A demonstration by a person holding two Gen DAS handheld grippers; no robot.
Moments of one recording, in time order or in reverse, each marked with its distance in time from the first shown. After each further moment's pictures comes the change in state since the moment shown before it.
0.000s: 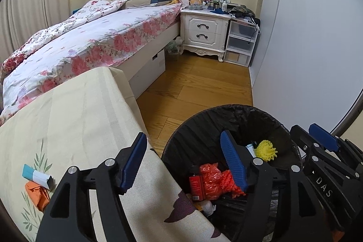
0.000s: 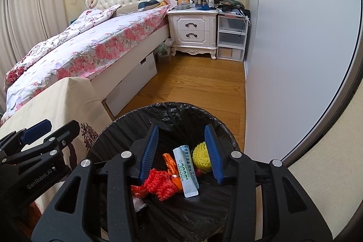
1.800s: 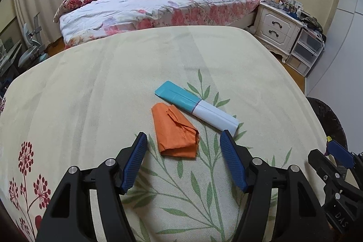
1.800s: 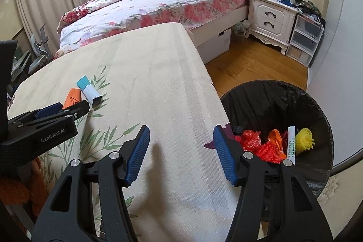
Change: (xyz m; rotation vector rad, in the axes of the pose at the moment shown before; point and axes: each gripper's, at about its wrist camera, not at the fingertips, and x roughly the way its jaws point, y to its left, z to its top) left arm -0.057 0.177 -0.073 -0.306 0.139 0.271; right arm -0.027 0.168 -0.048 -0.309 0.177 0.315
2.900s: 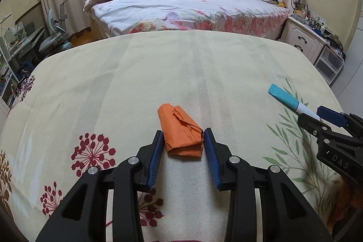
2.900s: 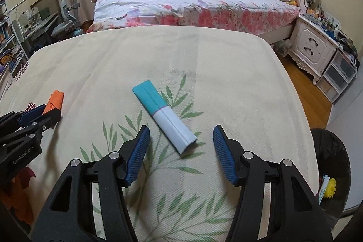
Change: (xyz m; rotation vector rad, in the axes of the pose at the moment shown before) left arm -0.025 0.120 -0.022 -0.113 -0.028 0.091; right arm 0.054 0.126 0.041 -0.264 0.048 0.109
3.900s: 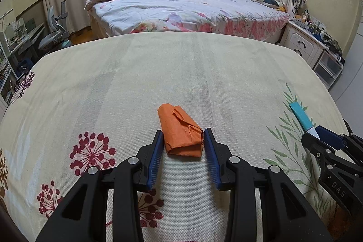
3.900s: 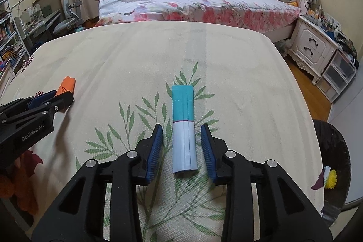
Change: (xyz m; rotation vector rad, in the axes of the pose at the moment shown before) left arm 0.000 0.004 0.000 -0.018 -0.012 -0.012; right arm -0.015 0.011 -0.020 -0.003 0.003 -0.009
